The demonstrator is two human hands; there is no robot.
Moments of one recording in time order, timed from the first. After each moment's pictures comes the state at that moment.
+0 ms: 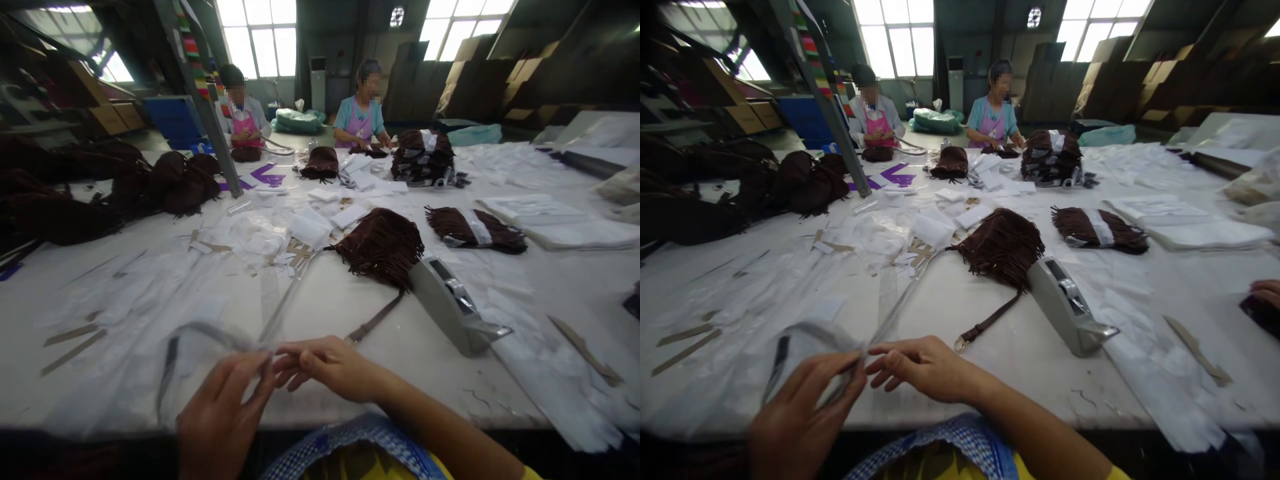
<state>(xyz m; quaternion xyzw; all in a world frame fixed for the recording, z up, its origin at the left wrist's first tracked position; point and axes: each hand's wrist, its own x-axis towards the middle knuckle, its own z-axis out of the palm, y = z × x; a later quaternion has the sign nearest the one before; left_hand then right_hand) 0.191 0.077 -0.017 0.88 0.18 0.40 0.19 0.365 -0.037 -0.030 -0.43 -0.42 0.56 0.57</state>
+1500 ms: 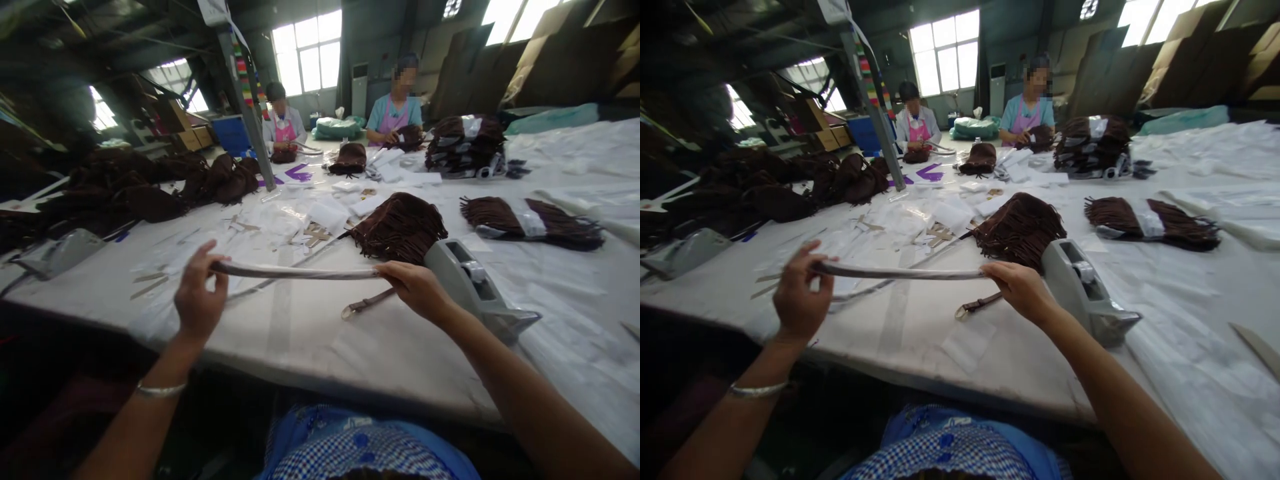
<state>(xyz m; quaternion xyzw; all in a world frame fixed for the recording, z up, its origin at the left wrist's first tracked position) 0.188 0.125 -0.033 0.83 0.29 0.47 -0.05 0.513 -0.129 -0.071 -0.69 -0.63 -0.10 0.34</state>
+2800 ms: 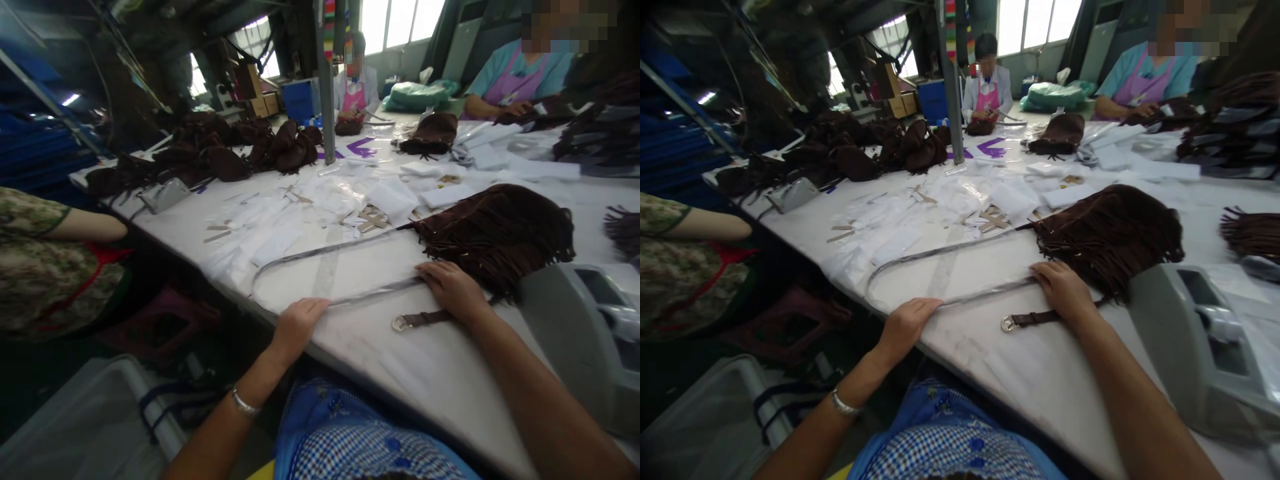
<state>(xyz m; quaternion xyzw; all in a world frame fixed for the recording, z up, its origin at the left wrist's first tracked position) 0.185 0.043 -0.142 0.94 0.27 0.19 0.07 0.561 -0.059 -0.156 -0.70 -0.66 -0.08 0.27</state>
